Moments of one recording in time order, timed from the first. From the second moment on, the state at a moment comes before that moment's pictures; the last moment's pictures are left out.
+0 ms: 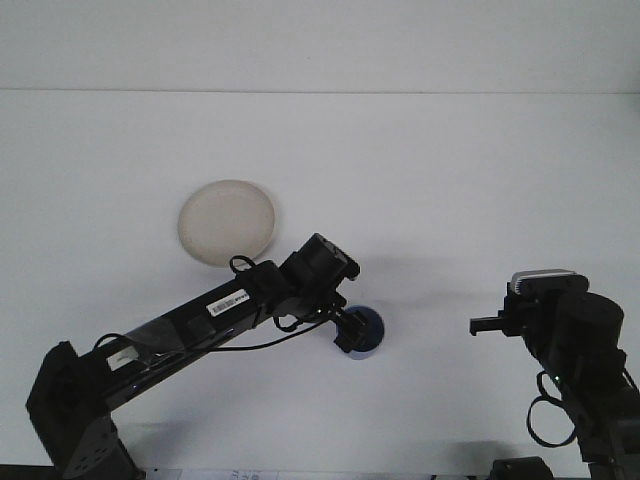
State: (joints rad) left arm -0.84 1.76 1.42 -0.58 0.23 -0.12; right arm 0.08 0.74 0.93 -0.76 -0.03 0.03
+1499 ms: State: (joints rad) left arm -0.21 1.94 1.75 -0.81 -0.09 -0.04; right arm 0.08 0.74 0.93 -0.76 -0.03 0.03
